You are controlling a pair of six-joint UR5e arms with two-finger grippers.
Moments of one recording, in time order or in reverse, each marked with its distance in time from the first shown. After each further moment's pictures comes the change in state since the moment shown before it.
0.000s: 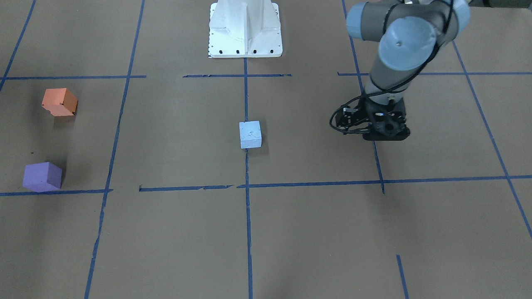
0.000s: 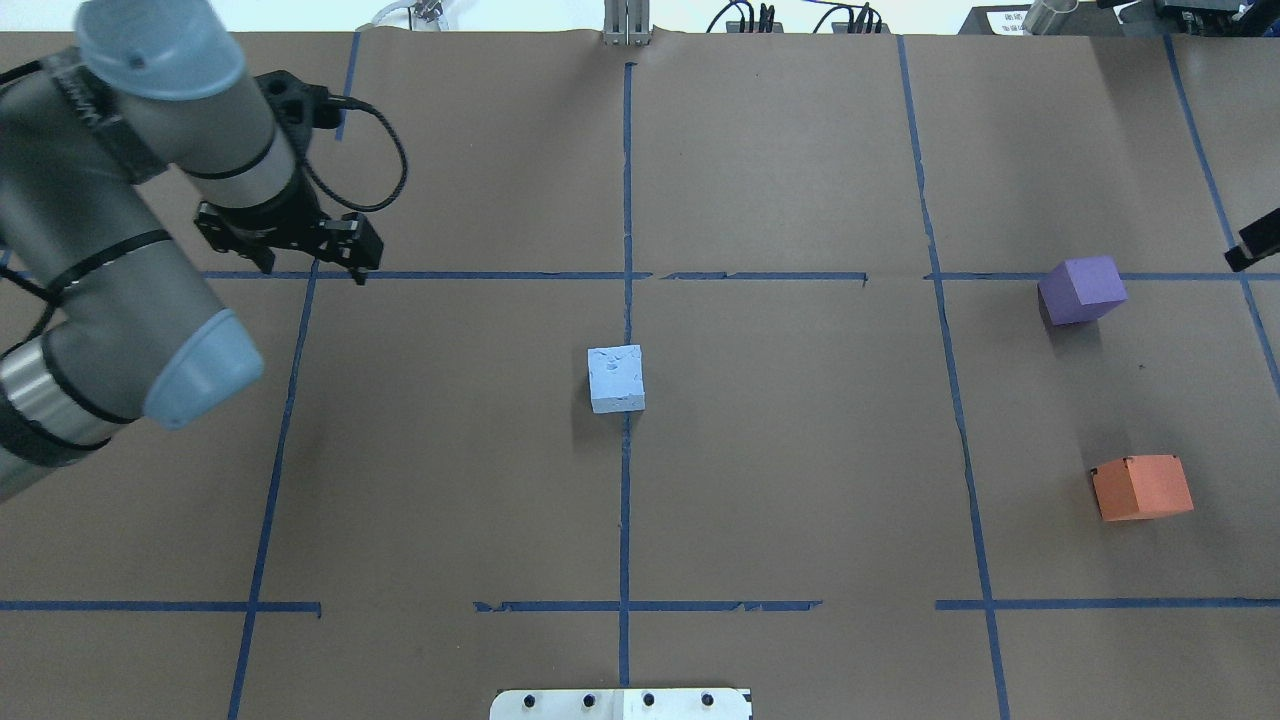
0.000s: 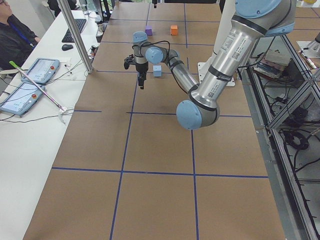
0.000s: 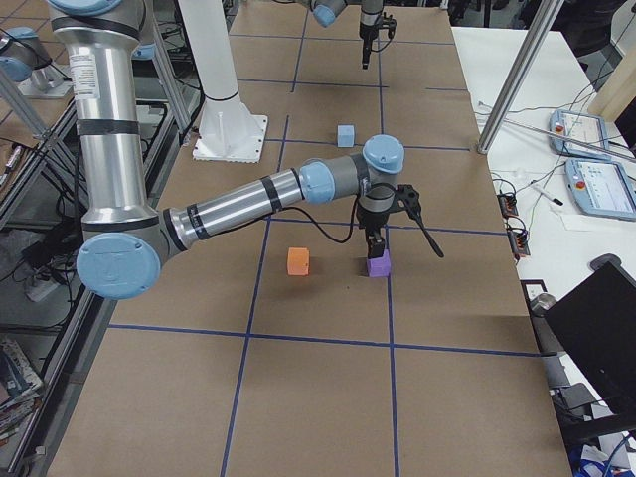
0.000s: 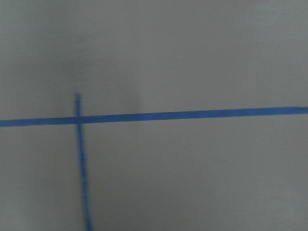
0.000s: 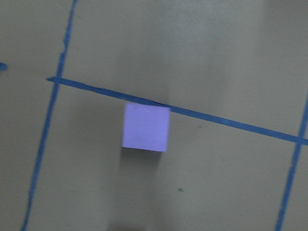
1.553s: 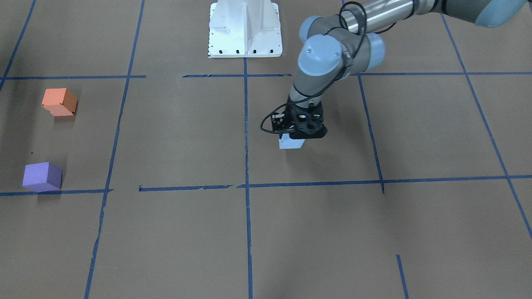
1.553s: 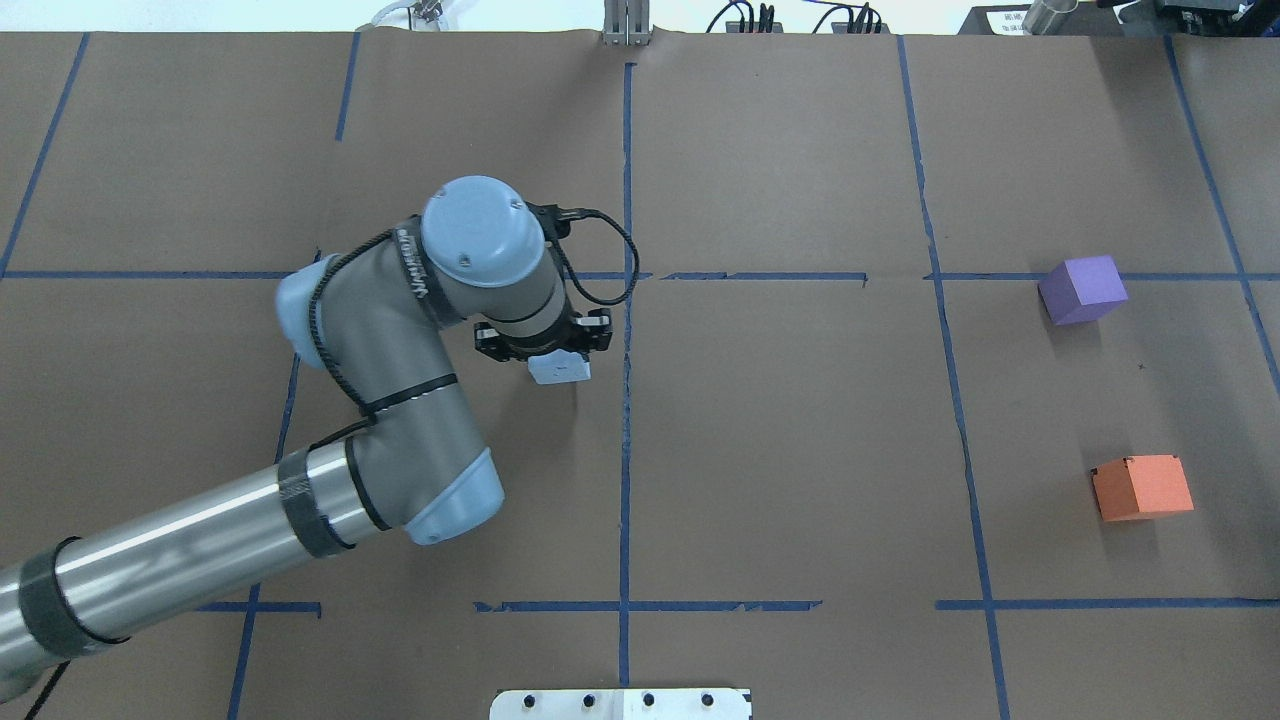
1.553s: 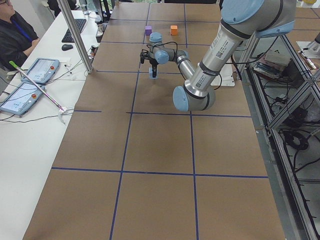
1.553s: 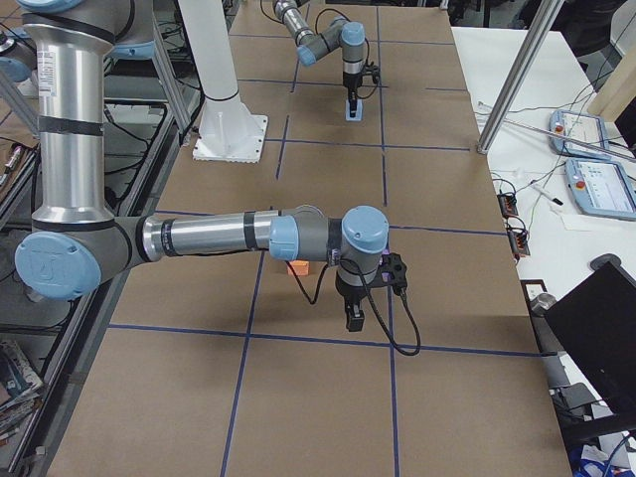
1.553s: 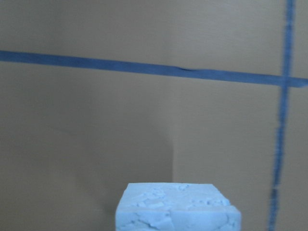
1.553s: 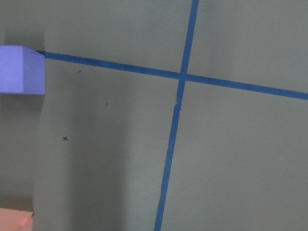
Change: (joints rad) left arm 0.348 -0.336 0.394 -0.375 0.193 -0.583; right arm 0.261 -0.158 -0.142 -0.002 -0.001 -0.321
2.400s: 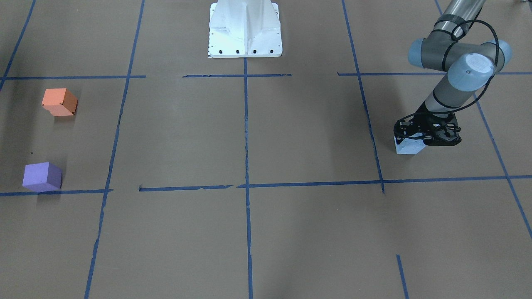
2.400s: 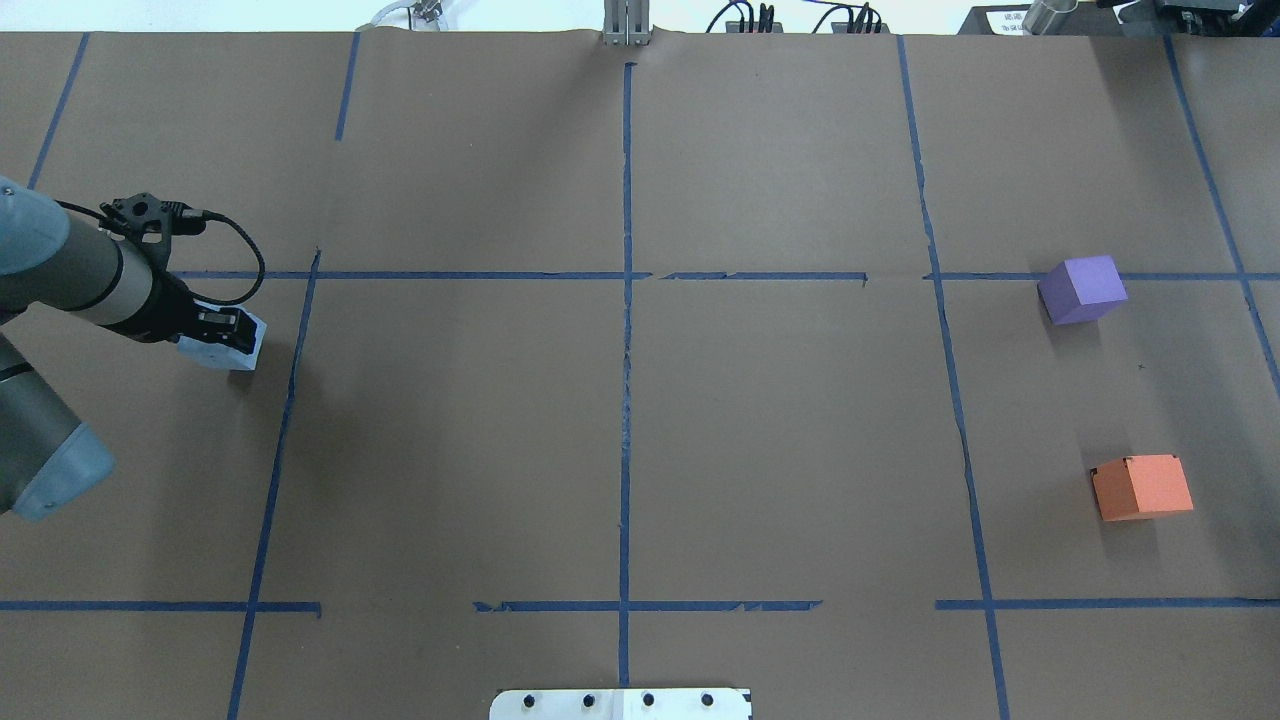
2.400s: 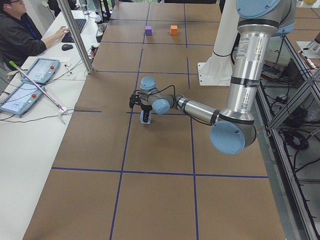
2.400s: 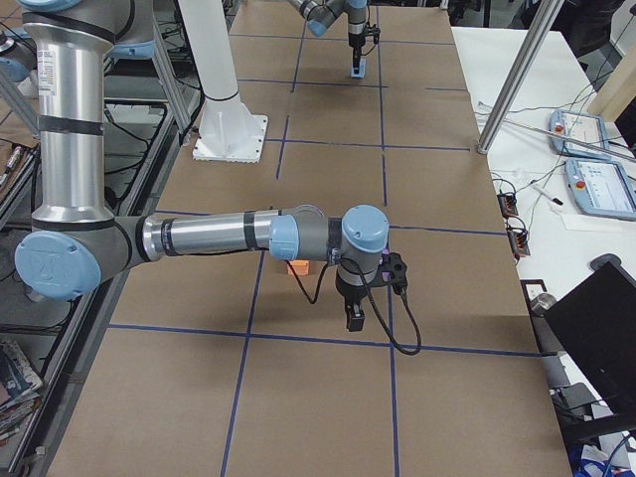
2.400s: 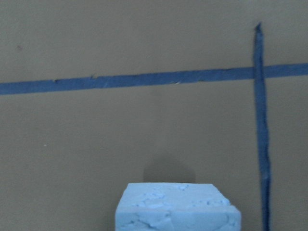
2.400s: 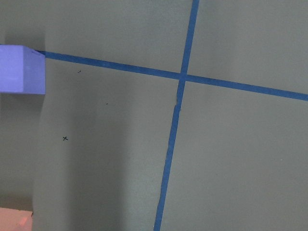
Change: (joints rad) left arm -0.314 0.610 -0.222 -0.252 -0.183 0.432; right arm 0.000 0.000 0.000 0.001 -0.002 -0.003
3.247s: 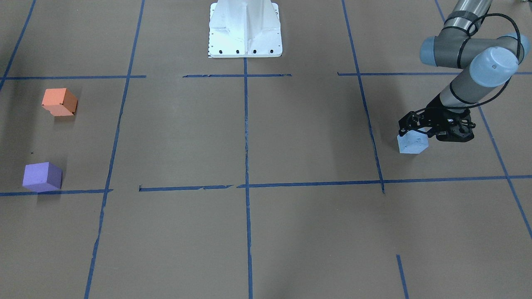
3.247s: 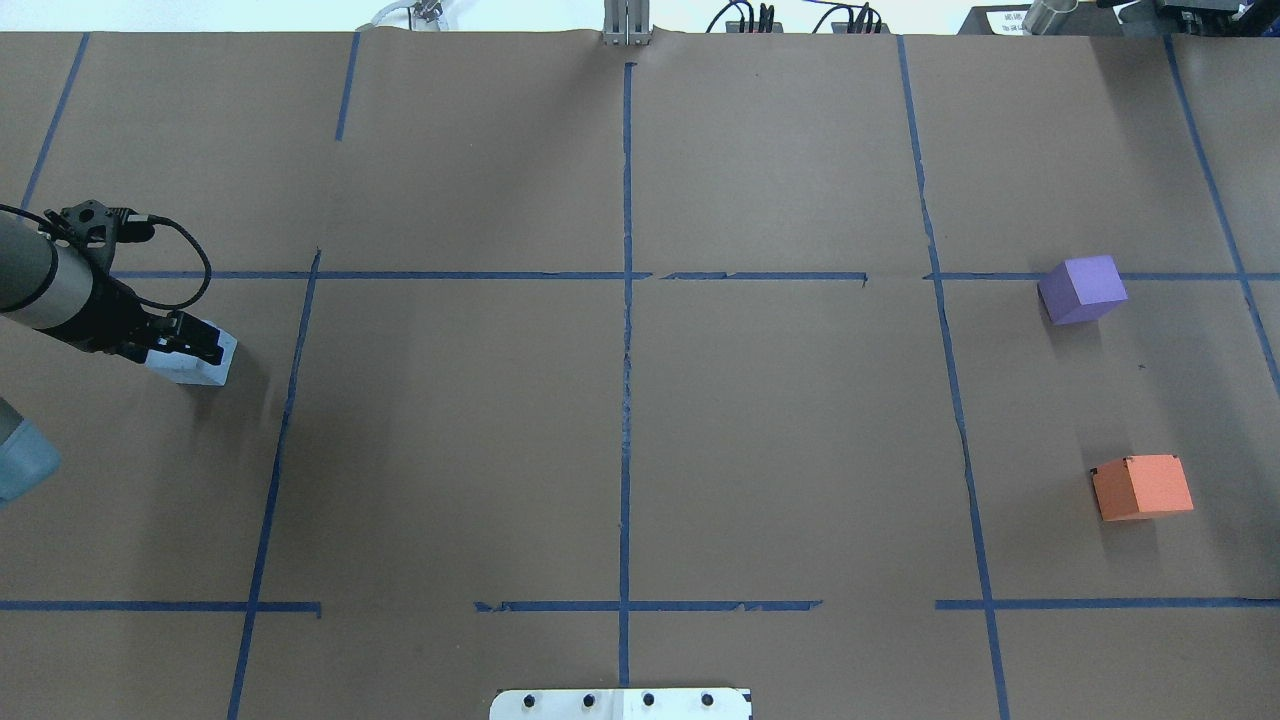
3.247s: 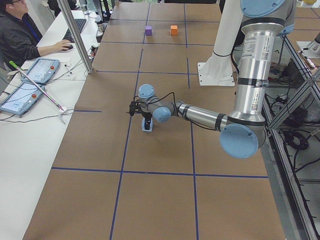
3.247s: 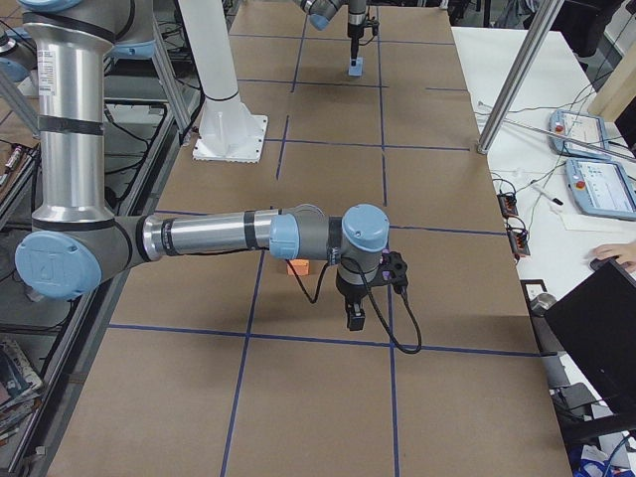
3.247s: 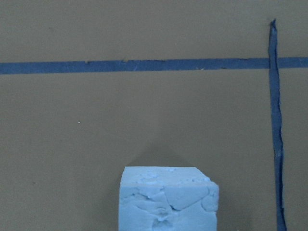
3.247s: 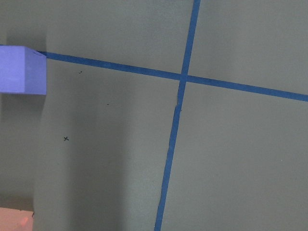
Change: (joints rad) left arm -0.051 0.111 0.047 -0.112 -0.106 0.027; right arm 0.000 0.001 0.001 0.000 0.001 -0.001
